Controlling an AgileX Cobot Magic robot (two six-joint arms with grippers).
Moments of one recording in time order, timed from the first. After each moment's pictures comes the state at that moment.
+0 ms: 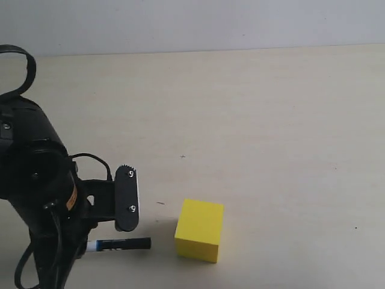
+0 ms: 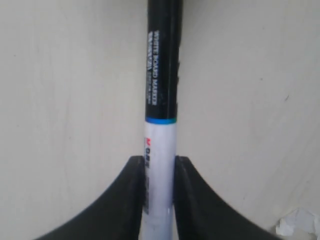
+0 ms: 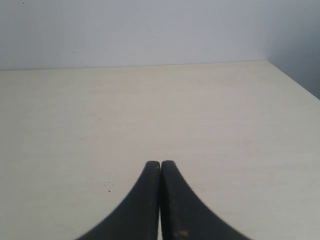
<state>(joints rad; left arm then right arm) -0.88 1.62 -0.74 0.14 0.82 0.50 0.09 0.01 0.00 -0.14 0.35 0.13</state>
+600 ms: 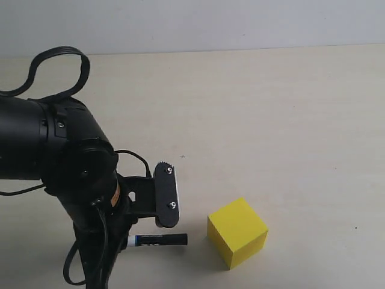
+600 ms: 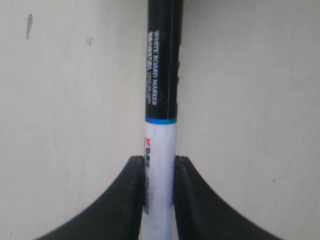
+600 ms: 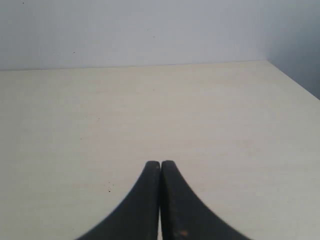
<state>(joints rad) -0.95 1.72 -0.85 0.10 0.77 0.49 0.09 0.01 0.00 -0.14 0.35 0.13</state>
